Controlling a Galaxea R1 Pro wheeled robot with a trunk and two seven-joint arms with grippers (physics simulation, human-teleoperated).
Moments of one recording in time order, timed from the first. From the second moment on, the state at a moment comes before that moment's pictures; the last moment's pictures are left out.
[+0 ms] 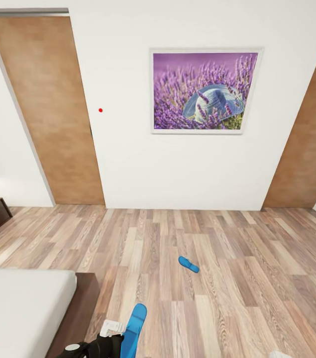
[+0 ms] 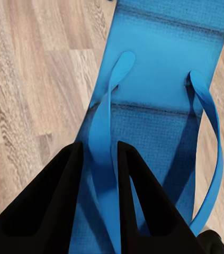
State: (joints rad) left arm -0.50 0.00 0.03 -0.12 -0.04 -0.09 -0.52; right arm -0.41 -0.32 0.15 -0.01 -0.54 -0.05 0.76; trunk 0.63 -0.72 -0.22
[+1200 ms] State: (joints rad) left arm -0.50 0.00 0.03 -0.12 -0.04 -0.09 -0.52; right arm -0.41 -0.32 0.15 -0.01 -0.54 -0.05 0.76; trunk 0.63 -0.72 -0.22
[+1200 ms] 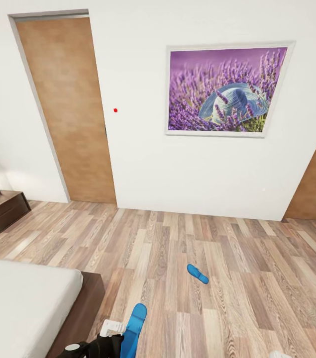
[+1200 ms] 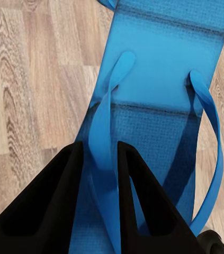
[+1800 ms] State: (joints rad) left arm -0.50 0.00 0.03 -0.12 -0.04 -0.09 -0.52; right arm -0.41 -0.32 0.15 -0.01 -0.54 -0.05 0.76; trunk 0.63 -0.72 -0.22
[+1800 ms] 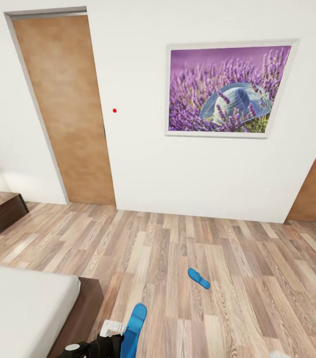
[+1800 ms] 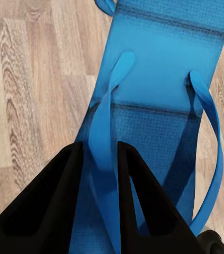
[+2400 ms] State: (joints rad) left arm -0.50 0.00 0.03 -0.12 -0.04 -0.09 -0.52; right arm -0.41 -0.32 0.15 -0.01 -0.54 -0.05 0.76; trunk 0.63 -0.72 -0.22
